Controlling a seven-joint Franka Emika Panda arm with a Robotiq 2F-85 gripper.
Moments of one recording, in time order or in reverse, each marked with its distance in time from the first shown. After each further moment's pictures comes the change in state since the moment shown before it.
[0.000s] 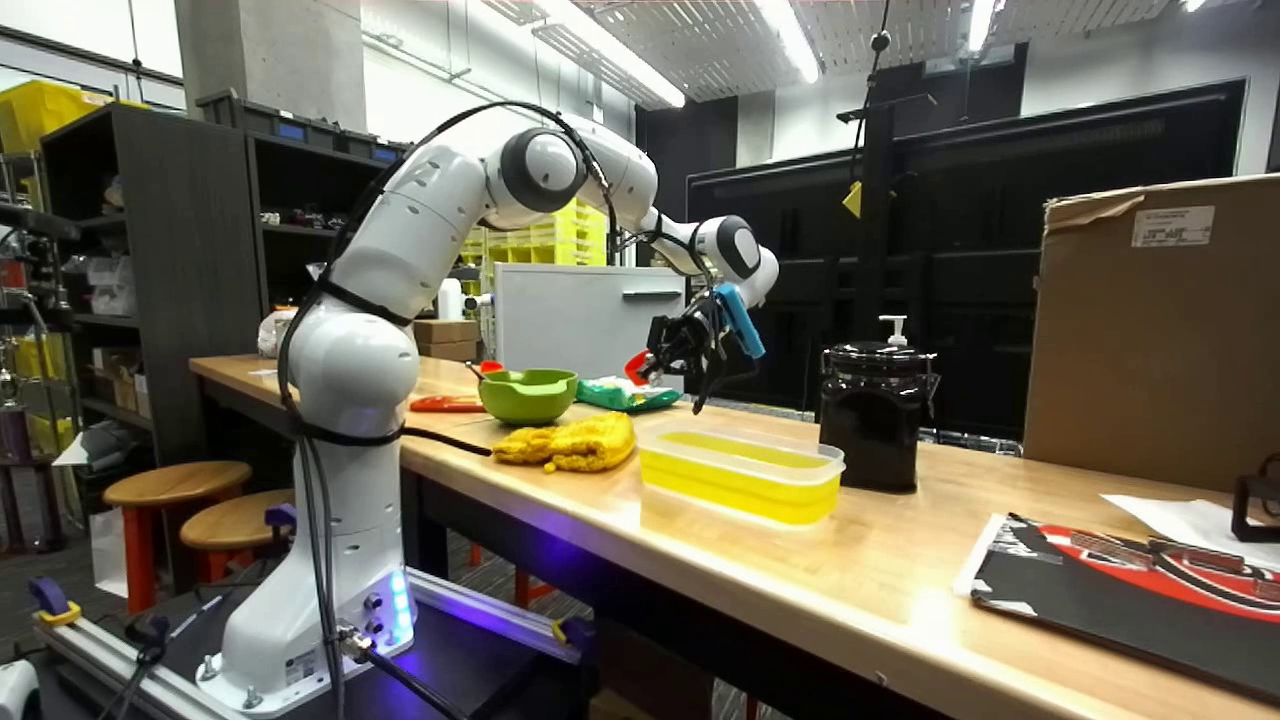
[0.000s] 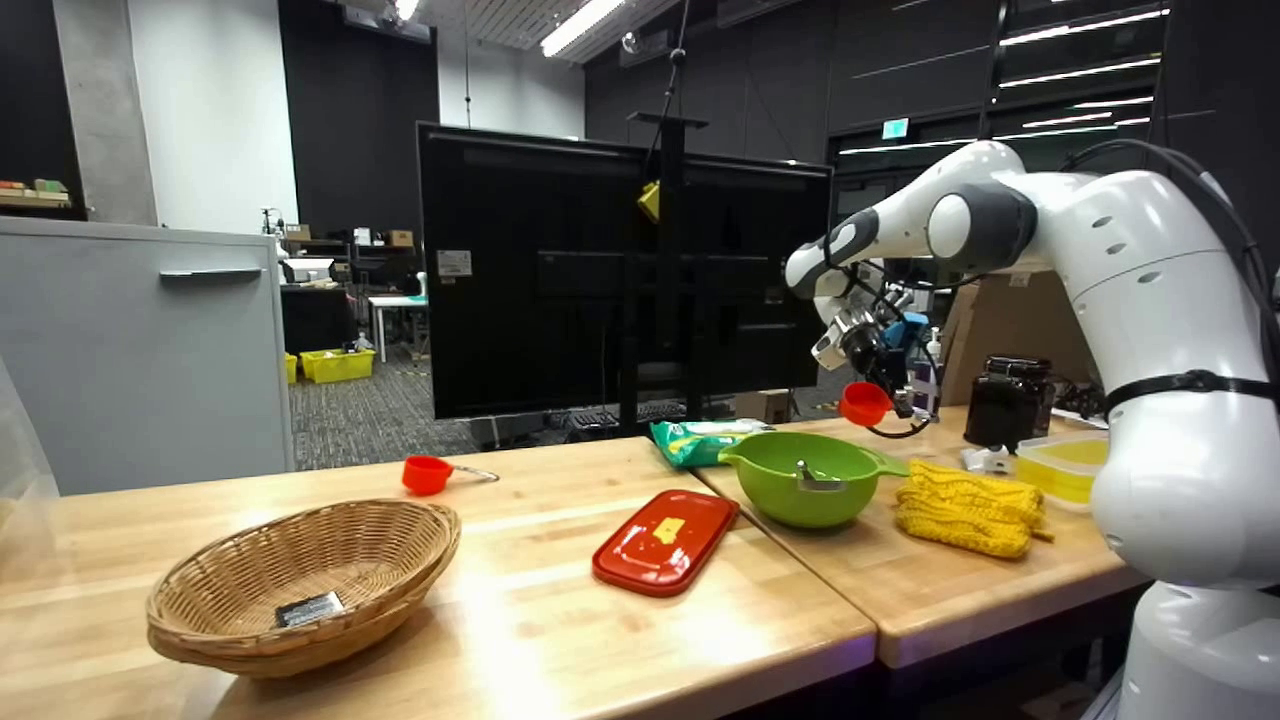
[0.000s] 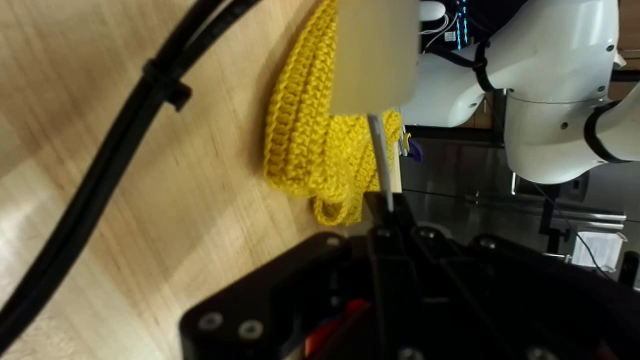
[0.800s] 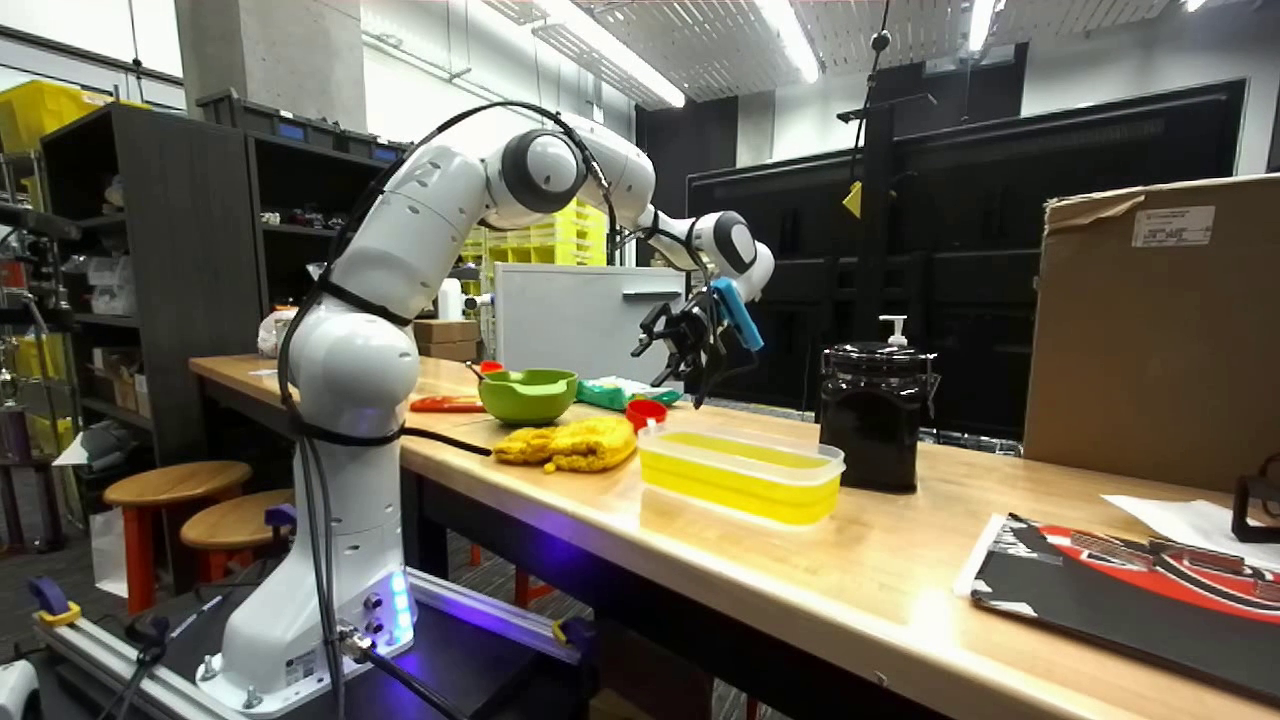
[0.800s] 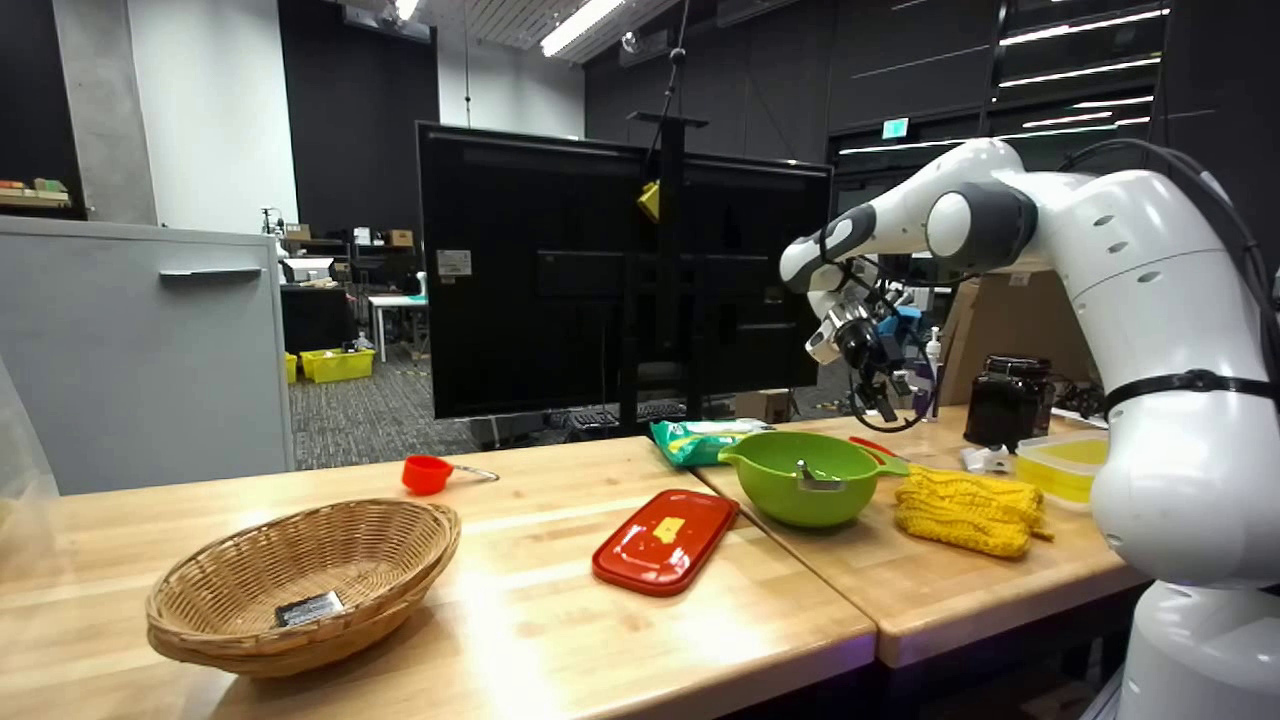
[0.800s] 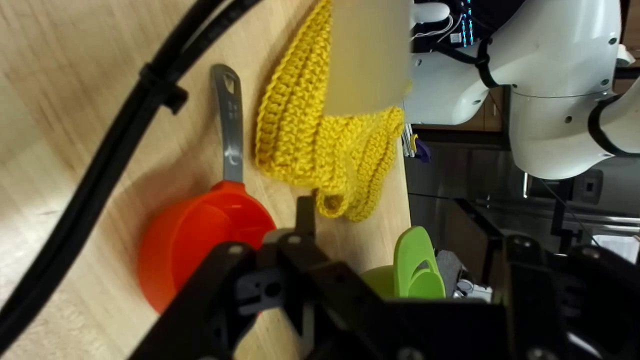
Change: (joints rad) arm 0.000 0.000 0.025 0.027 -0.011 -0.004 0.035
